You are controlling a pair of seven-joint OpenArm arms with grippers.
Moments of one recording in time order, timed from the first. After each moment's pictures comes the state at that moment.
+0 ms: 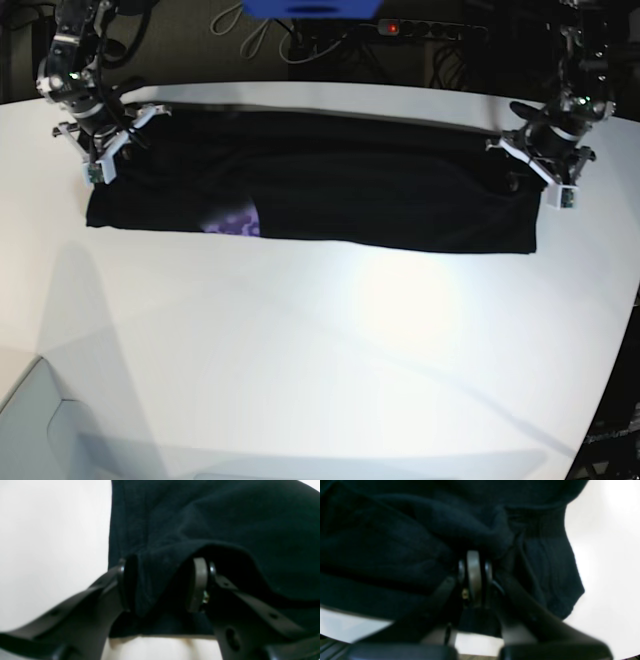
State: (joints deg) left arm 20.1 -21.2 -13.3 92.1 -24.8 -14.7 28.7; right arm -22.9 6.7 22.9 99.9 7.7 25.3 -40.2
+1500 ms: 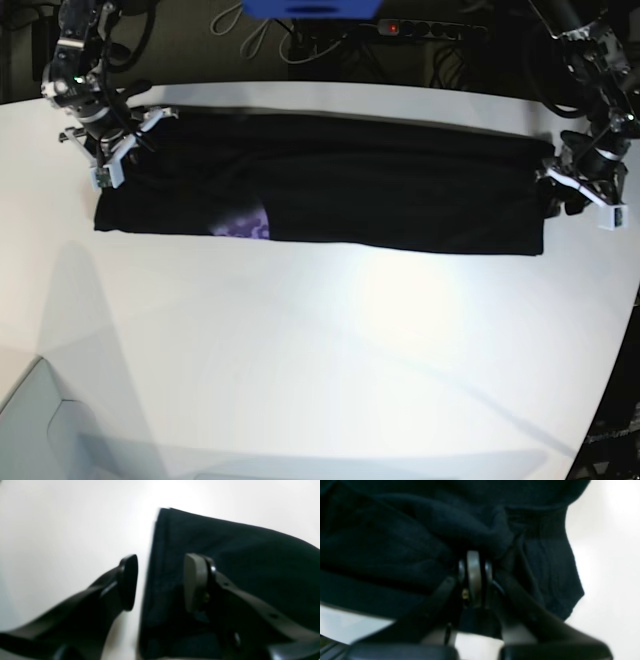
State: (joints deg) left arm 8.3 -13.7 -37.9 84.4 -26.3 -35.1 39.4; right arm -22.0 6.7 21.2 99.9 7.7 25.3 -40.6
